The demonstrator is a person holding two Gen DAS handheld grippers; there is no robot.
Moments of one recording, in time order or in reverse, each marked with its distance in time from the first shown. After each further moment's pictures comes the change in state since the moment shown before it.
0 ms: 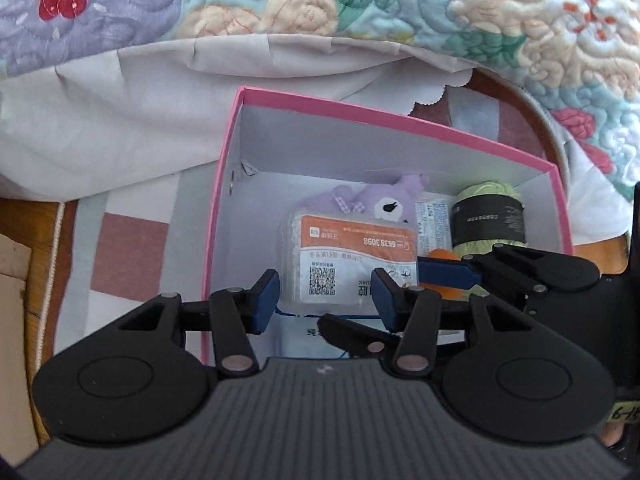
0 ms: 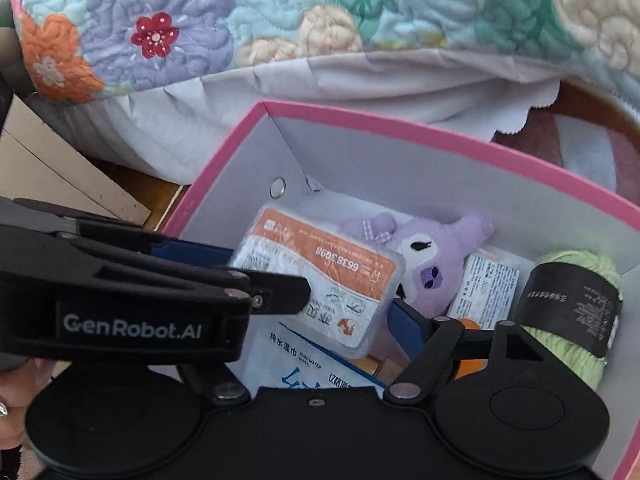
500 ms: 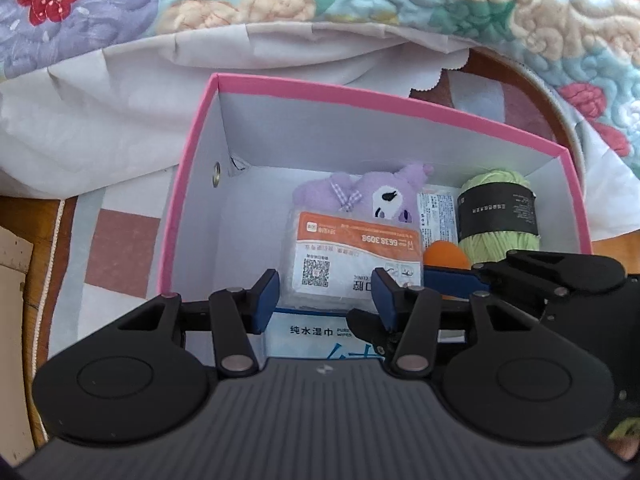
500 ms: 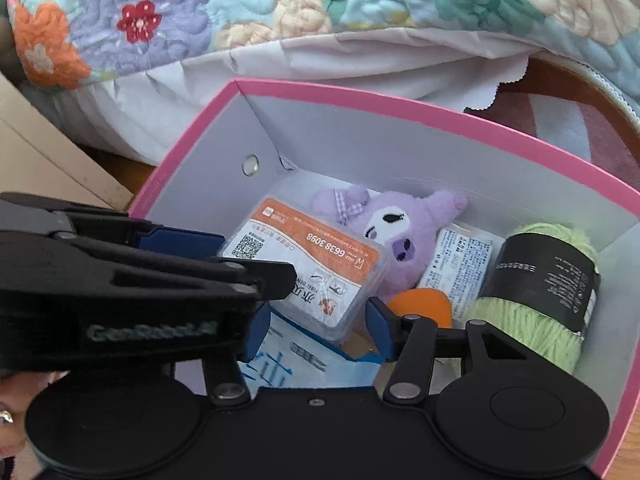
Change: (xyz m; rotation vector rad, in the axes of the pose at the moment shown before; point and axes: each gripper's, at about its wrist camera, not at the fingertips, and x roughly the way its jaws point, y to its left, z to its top) left arm 0.016 -0.024 -0.009 0.003 -0.032 0.079; right arm -0.005 -0.014 -0.015 -0.021 0.019 -0.050
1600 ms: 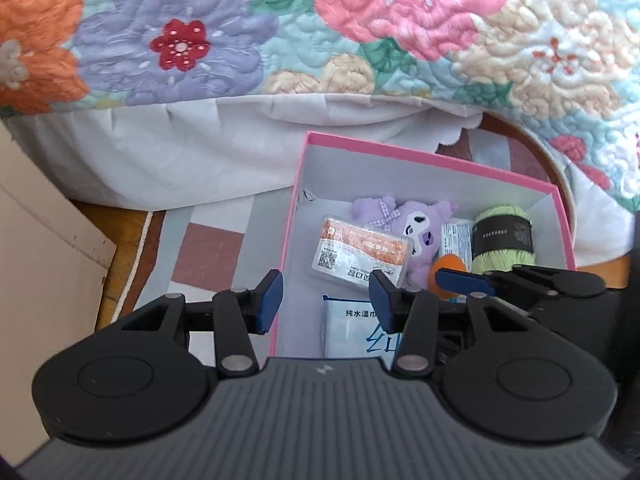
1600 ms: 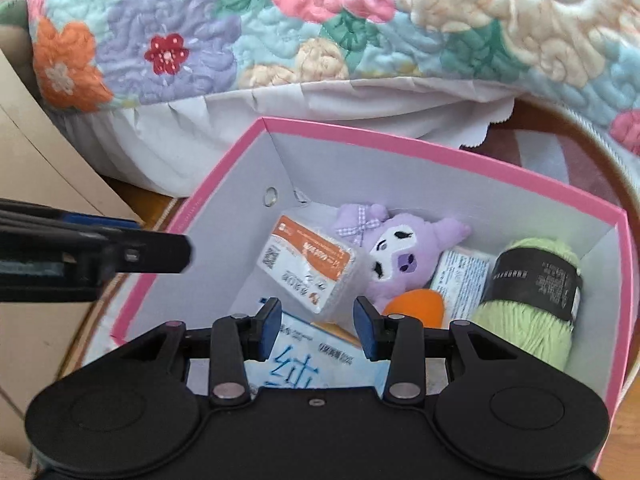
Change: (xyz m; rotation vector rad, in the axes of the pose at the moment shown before) left arm -0.082 0.045 -0.023 -0.044 -0.124 0.079; right arm -0.025 0.024 -0.002 0.006 -0.123 -0.056
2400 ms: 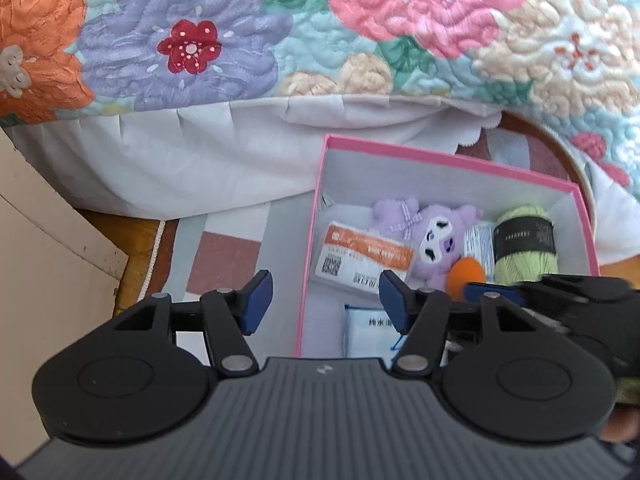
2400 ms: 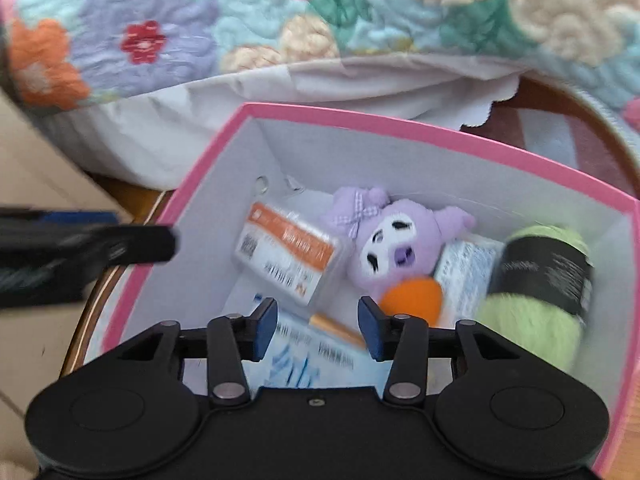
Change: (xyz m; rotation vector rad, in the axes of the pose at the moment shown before) left arm 0.011 -0.001 0.003 0.036 0.004 0.039; right arm 0.000 -0.008 0.005 0.042 0.052 0.004
